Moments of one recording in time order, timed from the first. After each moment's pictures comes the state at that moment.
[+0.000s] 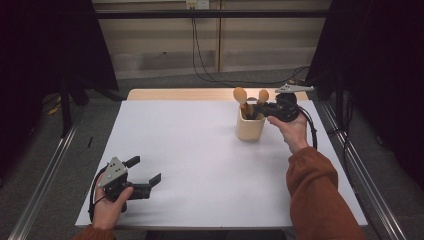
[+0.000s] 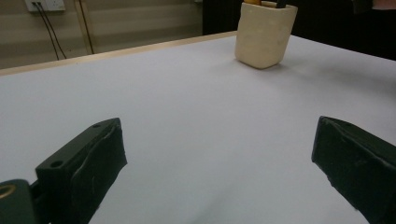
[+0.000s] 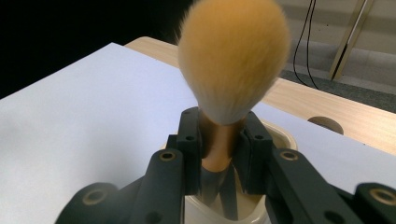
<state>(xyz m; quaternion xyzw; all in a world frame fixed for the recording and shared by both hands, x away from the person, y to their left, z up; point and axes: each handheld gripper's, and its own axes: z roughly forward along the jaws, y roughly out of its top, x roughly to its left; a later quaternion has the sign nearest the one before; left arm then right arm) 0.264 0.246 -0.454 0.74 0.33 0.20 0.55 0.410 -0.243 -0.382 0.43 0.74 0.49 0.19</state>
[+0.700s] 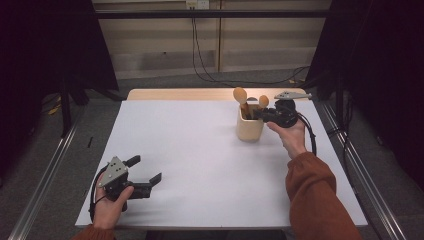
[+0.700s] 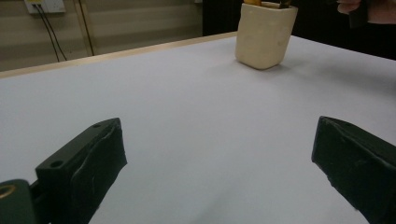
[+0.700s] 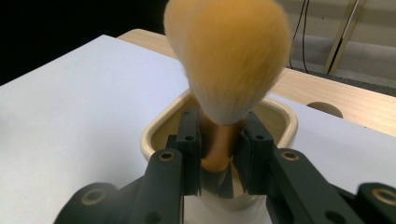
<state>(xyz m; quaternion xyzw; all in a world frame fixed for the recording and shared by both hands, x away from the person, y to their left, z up) 0.266 0.245 -0.454 0.74 0.33 0.20 0.55 0.407 -0.246 -0.405 0.44 0.73 0.48 0.19</state>
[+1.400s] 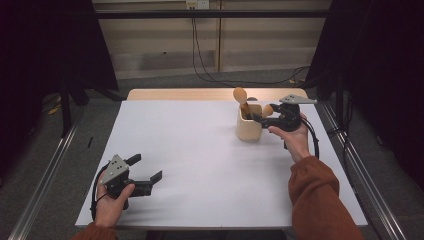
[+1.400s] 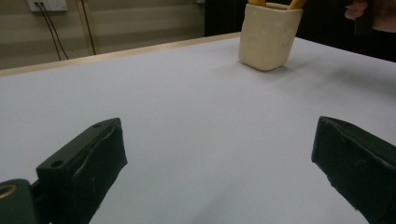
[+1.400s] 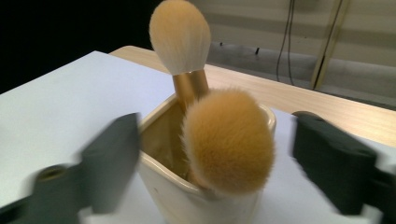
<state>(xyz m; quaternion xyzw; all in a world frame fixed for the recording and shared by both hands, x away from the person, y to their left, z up) 0.272 0.243 -0.455 0.74 0.34 0.20 0.55 0.398 -0.254 -0.411 0.44 0.71 0.50 0.23</state>
